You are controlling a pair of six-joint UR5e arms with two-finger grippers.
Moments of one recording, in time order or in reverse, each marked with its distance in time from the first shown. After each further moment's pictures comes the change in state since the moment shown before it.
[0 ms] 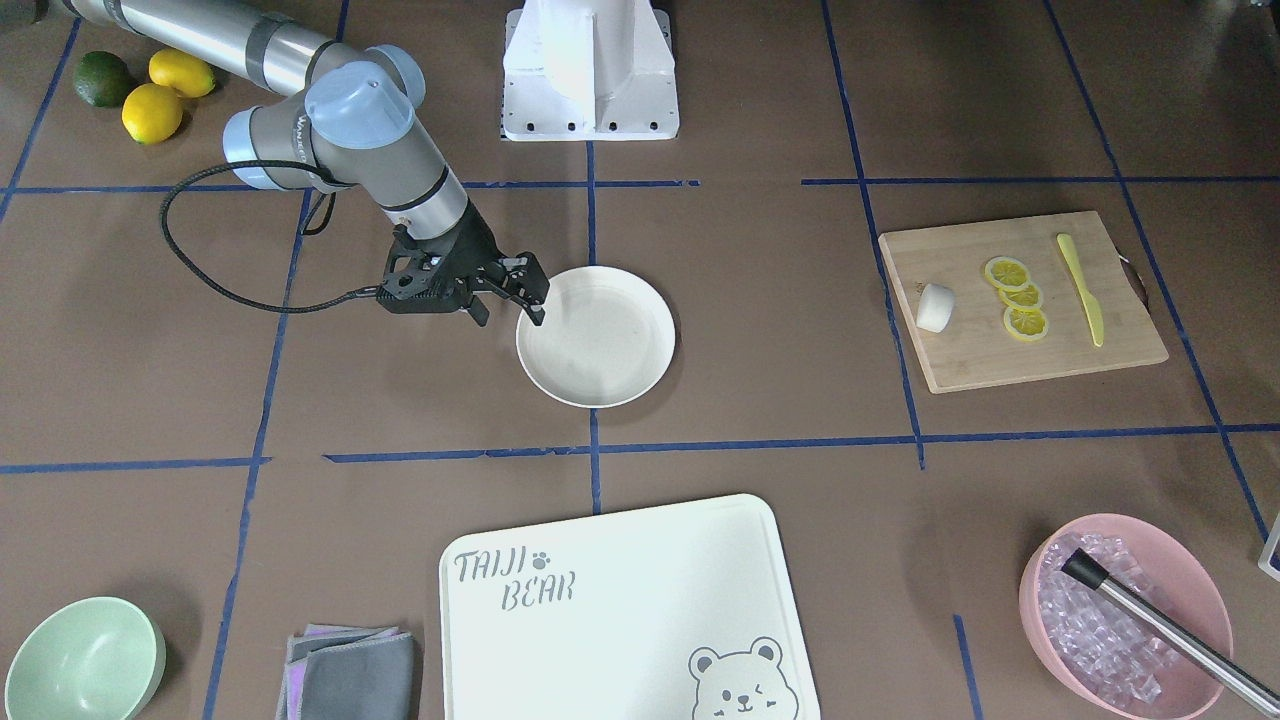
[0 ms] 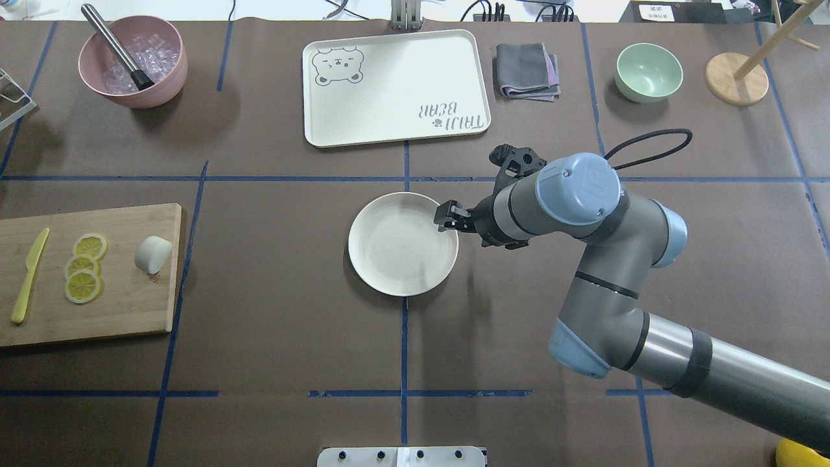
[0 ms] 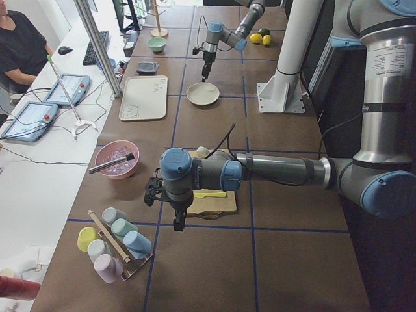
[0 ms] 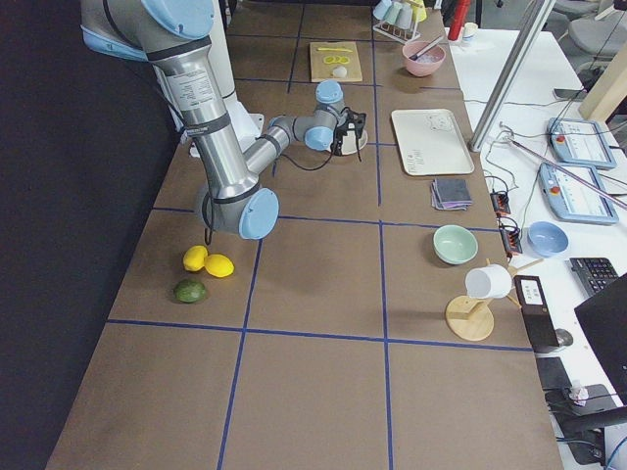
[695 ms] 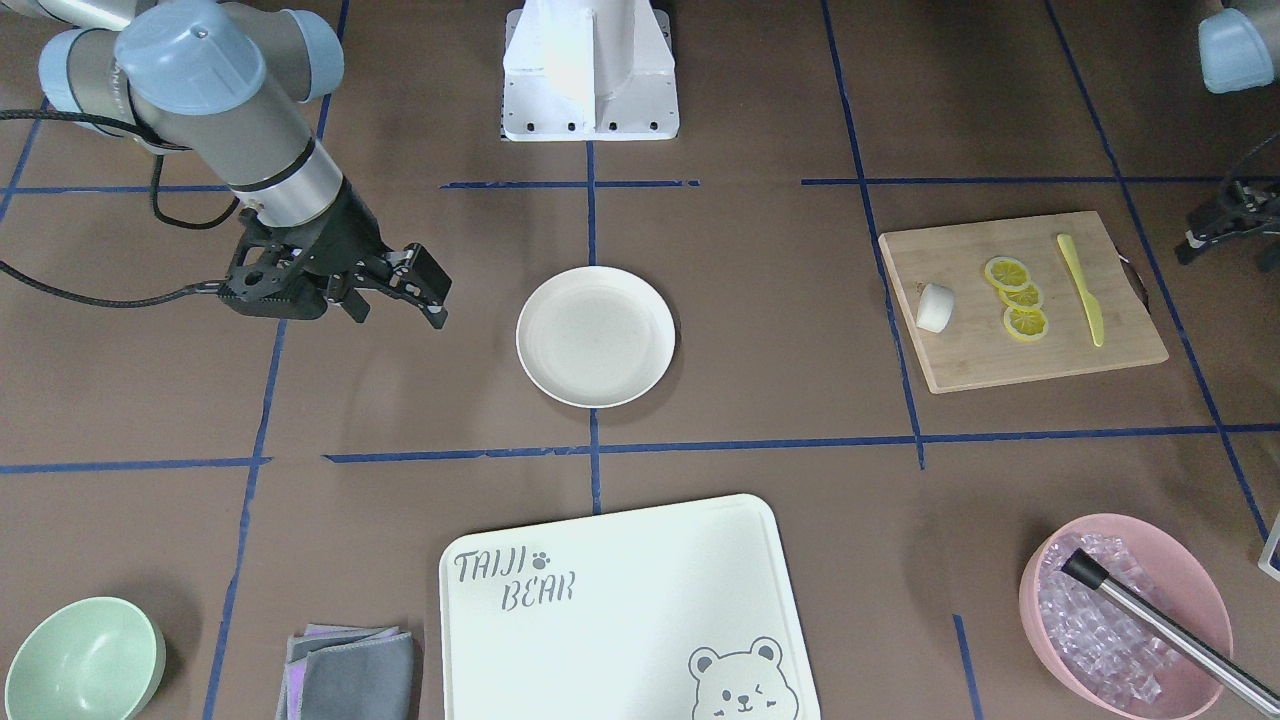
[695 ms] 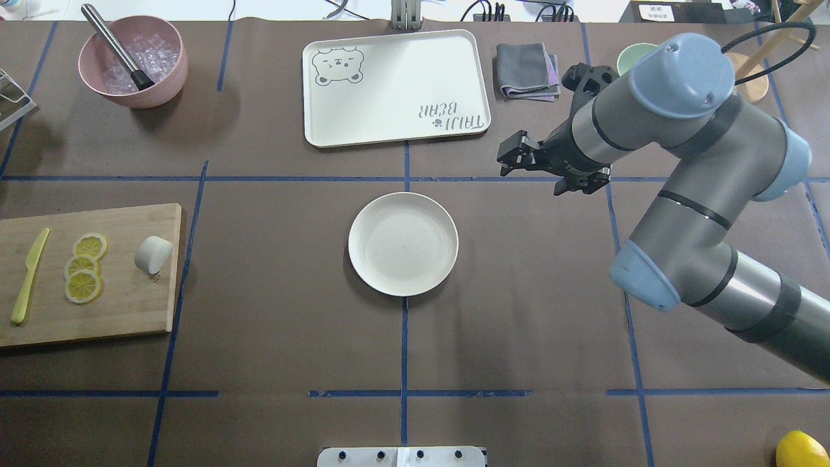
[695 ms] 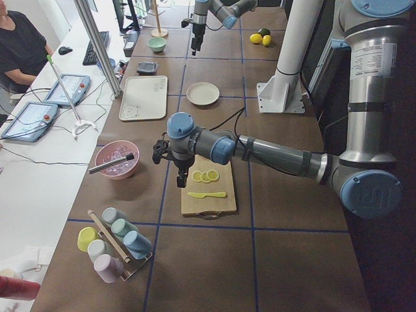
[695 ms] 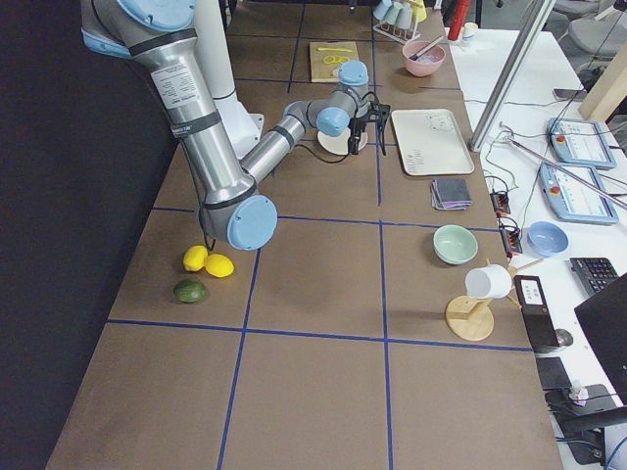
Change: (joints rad) left arm 0.273 -0.002 -0.170 -0.085 0.018 -0.354; right arm 0.224 -0.056 0.150 -0.253 0.184 -0.187
